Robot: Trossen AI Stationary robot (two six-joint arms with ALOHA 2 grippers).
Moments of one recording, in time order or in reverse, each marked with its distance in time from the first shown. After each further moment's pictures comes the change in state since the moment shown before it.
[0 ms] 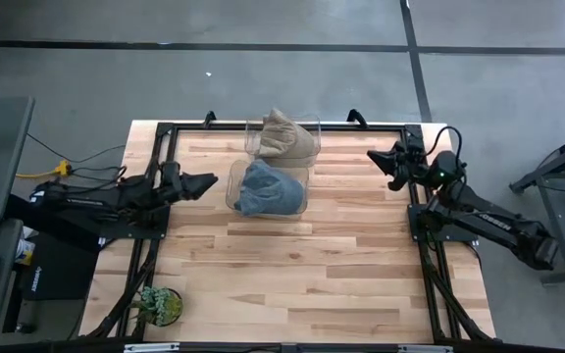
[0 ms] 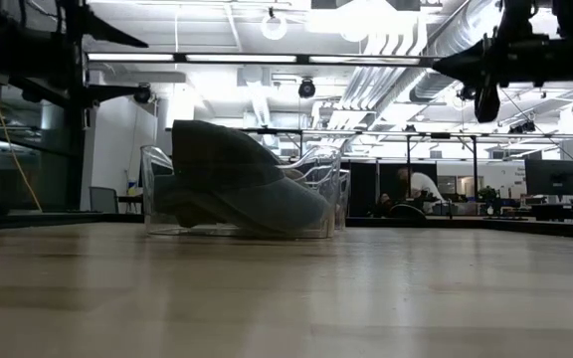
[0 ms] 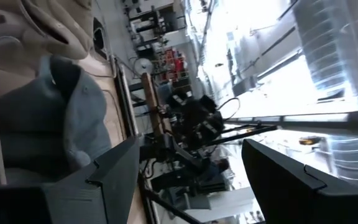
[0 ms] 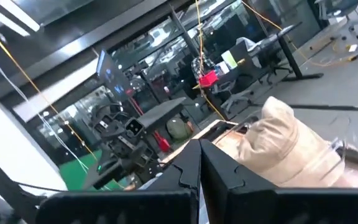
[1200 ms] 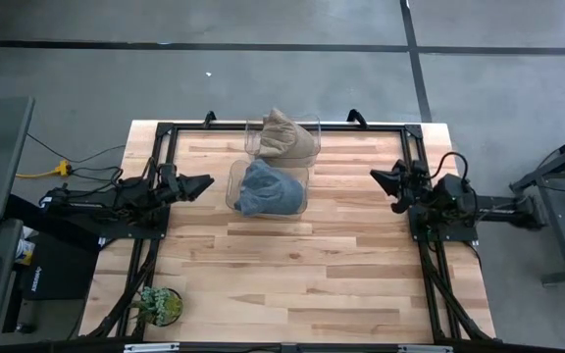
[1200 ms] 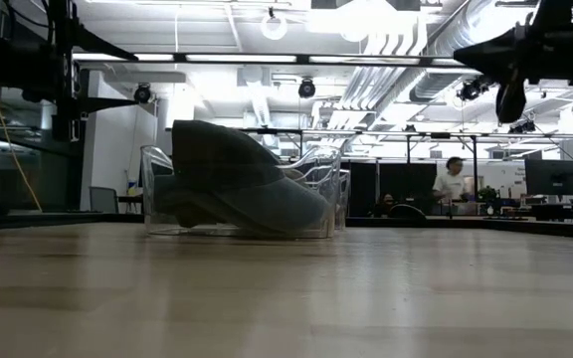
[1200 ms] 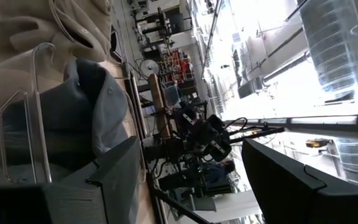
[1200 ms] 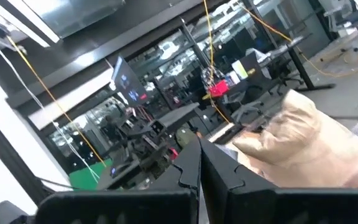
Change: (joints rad) left arm 0.000 -0.196 -0.038 -0.185 -0.014 -0.011; right arm 0.597 -0.273 -0.105 -0.096 0.589 -0.096
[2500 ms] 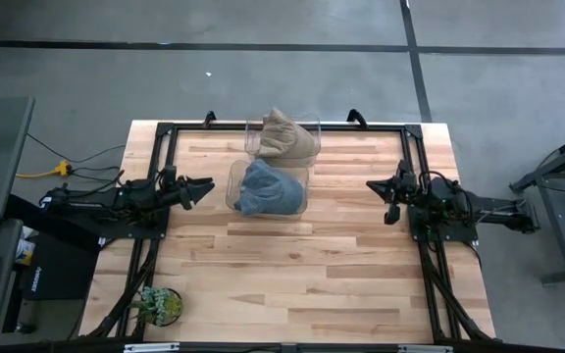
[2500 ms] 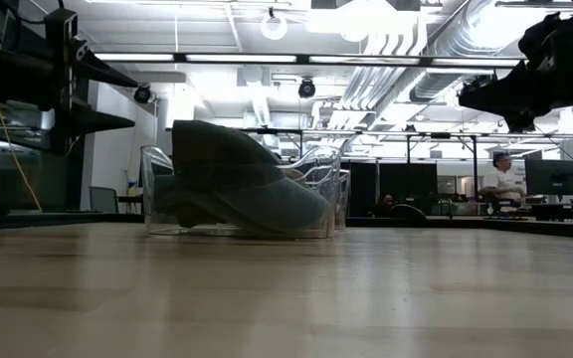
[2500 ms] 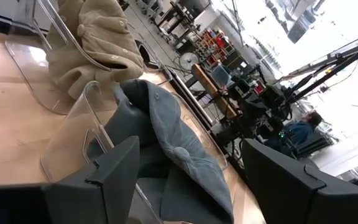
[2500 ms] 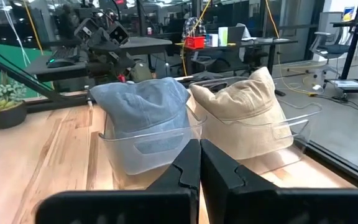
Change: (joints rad) left arm 0.000 0.000 0.003 -0.158 -0.014 0.442; right arm 0.000 -0.111 0.000 -0.385 -0.018 -0.462
